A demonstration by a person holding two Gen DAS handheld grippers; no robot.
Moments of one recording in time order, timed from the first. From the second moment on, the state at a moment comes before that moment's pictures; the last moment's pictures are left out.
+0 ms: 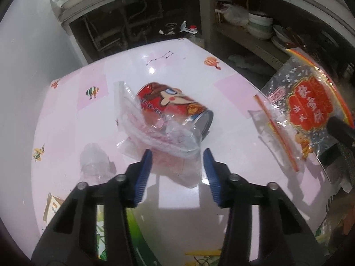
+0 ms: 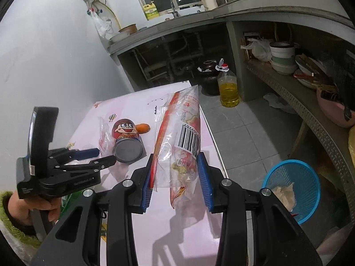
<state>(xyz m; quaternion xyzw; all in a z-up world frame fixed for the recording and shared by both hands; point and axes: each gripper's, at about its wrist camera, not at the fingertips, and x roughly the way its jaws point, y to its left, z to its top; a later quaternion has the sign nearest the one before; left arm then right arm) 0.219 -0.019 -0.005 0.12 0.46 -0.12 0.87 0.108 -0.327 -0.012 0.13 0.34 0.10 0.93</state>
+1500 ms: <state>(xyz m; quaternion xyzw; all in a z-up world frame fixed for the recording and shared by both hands) 0.170 0.012 0.111 0.02 0.32 -0.19 0.93 0.075 -0.381 0.026 0.16 0.26 0.05 0.95</state>
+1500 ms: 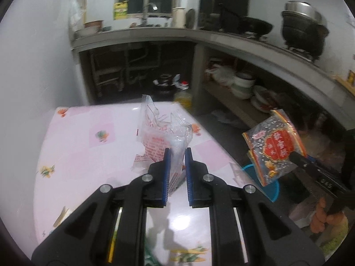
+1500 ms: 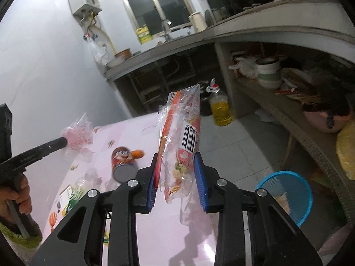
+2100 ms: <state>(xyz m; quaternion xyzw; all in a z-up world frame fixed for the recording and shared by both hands) 0.204 -0.205 0.055 -0.02 0.46 -0.45 0.77 0.023 -0.527 -0.021 0.22 0.29 -0.16 0.92</state>
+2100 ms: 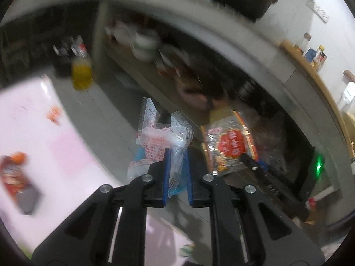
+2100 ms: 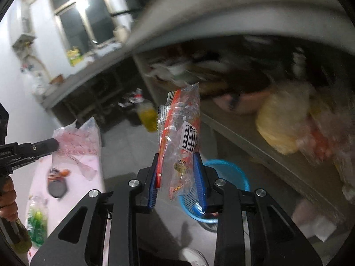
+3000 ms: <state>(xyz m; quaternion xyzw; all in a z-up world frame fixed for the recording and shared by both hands) 0.256 -0.351 -0.076 0.05 0.56 -0.40 0.72 0.098 -0.606 -0.248 0.27 0.48 -0.19 0.81</state>
